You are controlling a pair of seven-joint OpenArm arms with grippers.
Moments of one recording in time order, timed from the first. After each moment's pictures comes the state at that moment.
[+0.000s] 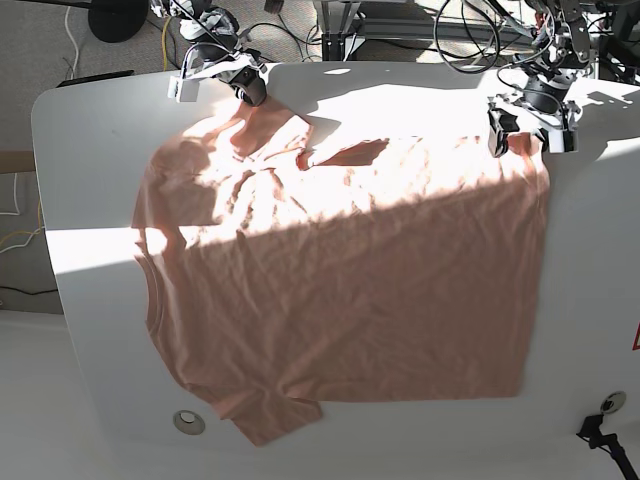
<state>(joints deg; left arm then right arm) 27.5 -10.0 -25.2 90.6 -26.6 -26.4 20.0 -39.3 15.8 -8.1 97.7 59.4 2.8 -10.4</state>
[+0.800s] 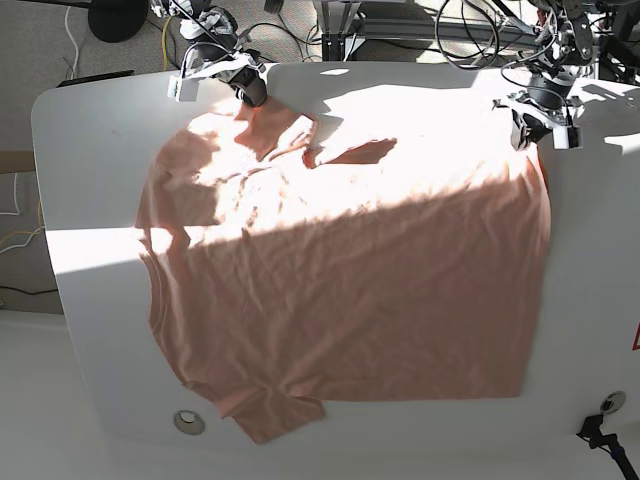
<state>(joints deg) 27.6 -9.9 -27.6 90.5 -26.4 -26.4 21.1 -39.1 15.8 -8.1 95.9 59.9 4.1 -9.7</state>
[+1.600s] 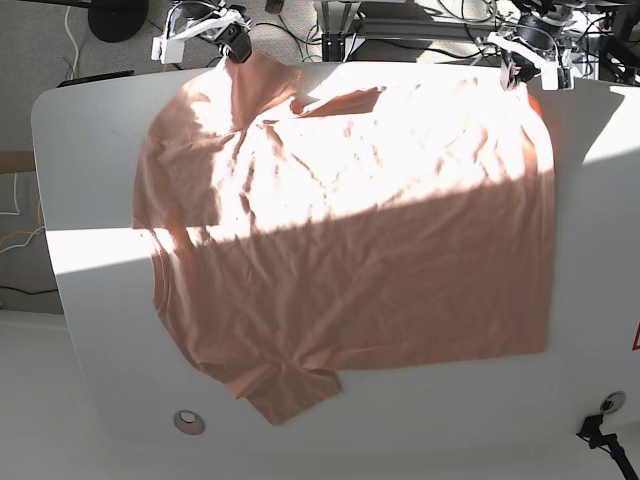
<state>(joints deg) 46.2 -5.2 -27.2 103.5 -26.1 -25.9 21.1 -53.8 20.7 -6.2 109.5 59.0 1.0 -10.0</state>
